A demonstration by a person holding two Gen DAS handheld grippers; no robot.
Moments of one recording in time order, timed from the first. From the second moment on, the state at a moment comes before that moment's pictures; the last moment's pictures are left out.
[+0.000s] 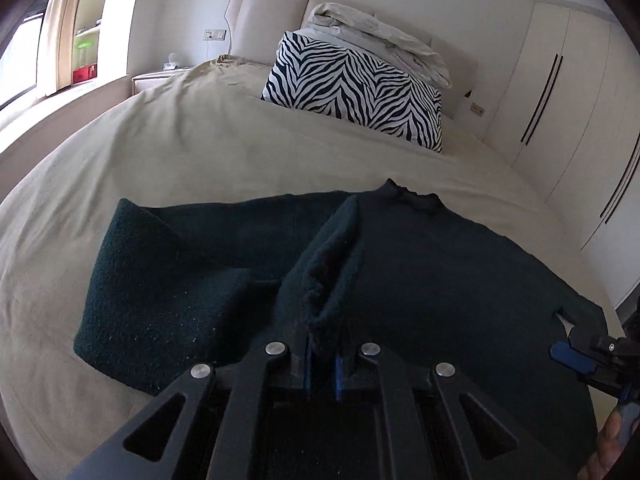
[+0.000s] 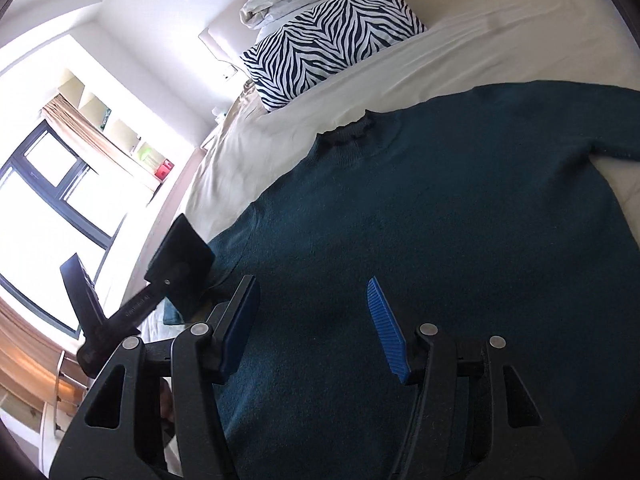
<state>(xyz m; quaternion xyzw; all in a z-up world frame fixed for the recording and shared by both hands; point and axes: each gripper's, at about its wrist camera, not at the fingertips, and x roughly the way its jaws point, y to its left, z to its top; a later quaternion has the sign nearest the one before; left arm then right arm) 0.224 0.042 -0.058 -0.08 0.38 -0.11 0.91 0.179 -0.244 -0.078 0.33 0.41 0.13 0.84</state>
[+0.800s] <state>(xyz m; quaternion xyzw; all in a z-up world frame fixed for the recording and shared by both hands) 0.188 0.053 -0.070 -0.11 0.37 -0.12 0.91 0.332 -0.139 -0.143 0.37 0.53 0.27 0.71</state>
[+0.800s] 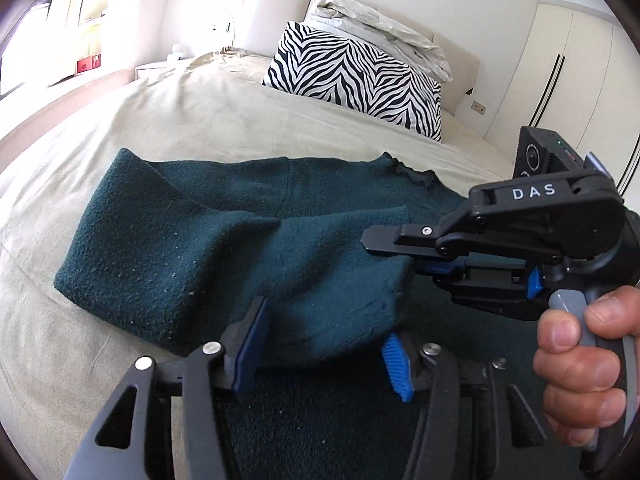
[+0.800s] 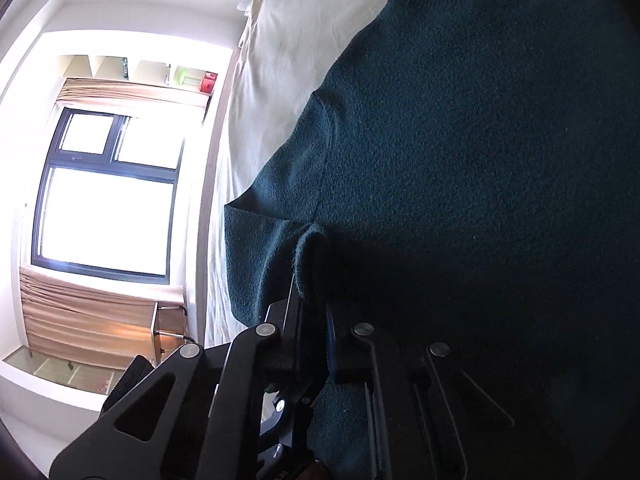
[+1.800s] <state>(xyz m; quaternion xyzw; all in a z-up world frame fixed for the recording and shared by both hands) 0.286 0.128 -0.038 -0.24 0.38 -0.16 0.88 0.345 -0.400 -0.152 0.37 0.49 0.06 0.79</state>
